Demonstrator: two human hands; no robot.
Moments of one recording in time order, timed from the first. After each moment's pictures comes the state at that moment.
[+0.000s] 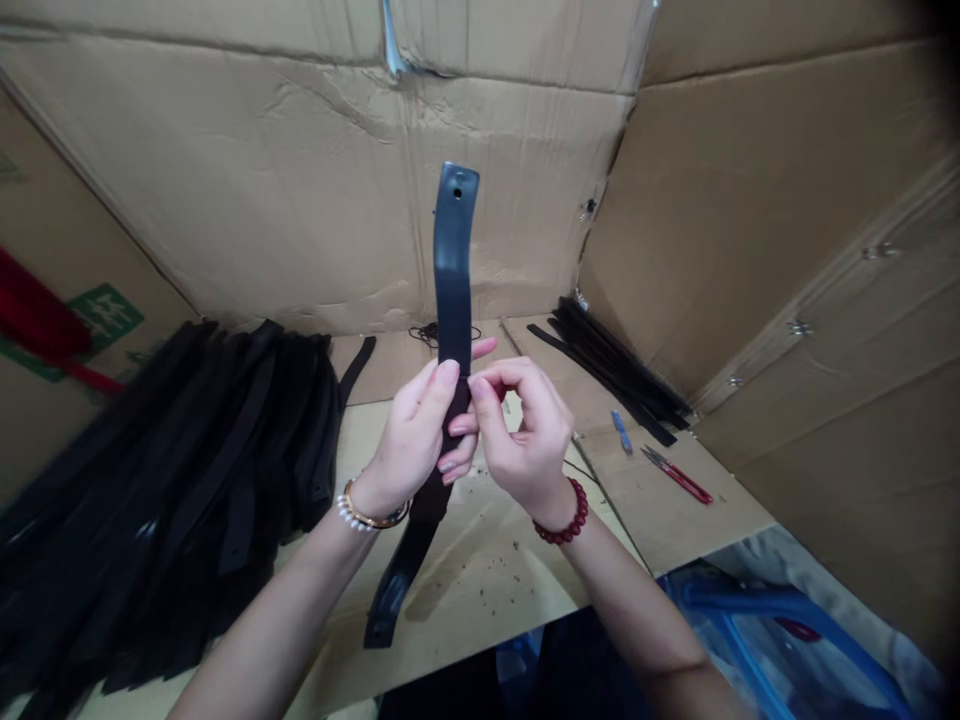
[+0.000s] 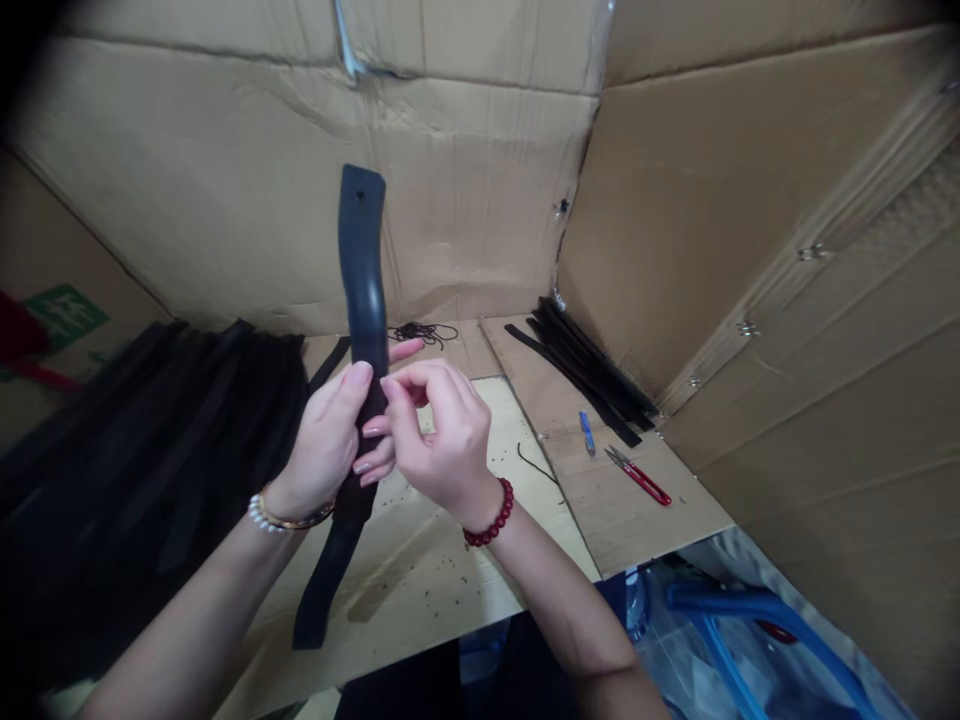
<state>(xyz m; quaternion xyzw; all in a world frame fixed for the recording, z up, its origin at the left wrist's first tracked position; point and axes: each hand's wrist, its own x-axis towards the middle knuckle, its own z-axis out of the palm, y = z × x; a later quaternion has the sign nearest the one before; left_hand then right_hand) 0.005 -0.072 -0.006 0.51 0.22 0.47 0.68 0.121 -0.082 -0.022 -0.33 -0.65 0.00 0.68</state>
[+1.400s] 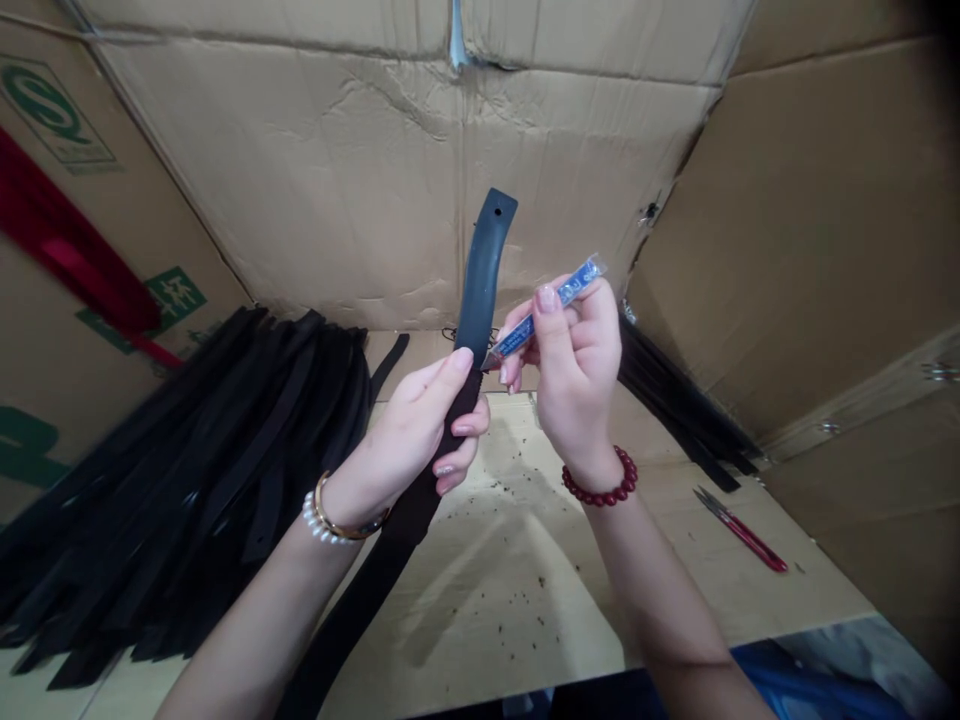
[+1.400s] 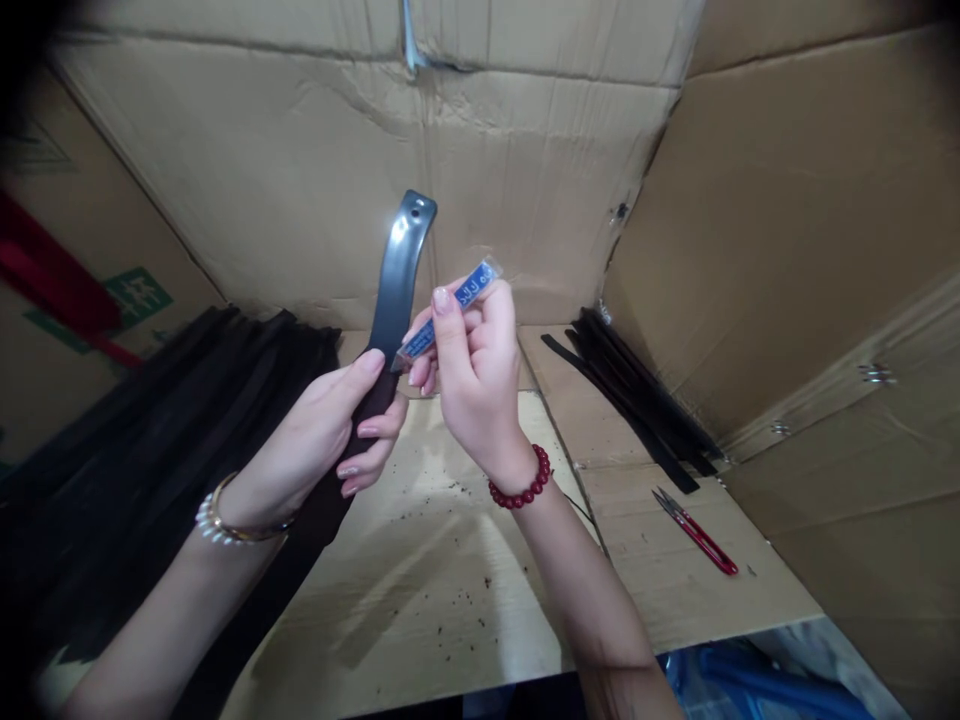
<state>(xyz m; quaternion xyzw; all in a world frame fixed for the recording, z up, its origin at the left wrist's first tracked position) -0.017 -0.064 0.020 0.51 0.34 0.43 0.66 0.116 -0.016 0.006 -0.32 -0.66 0.16 0.67</state>
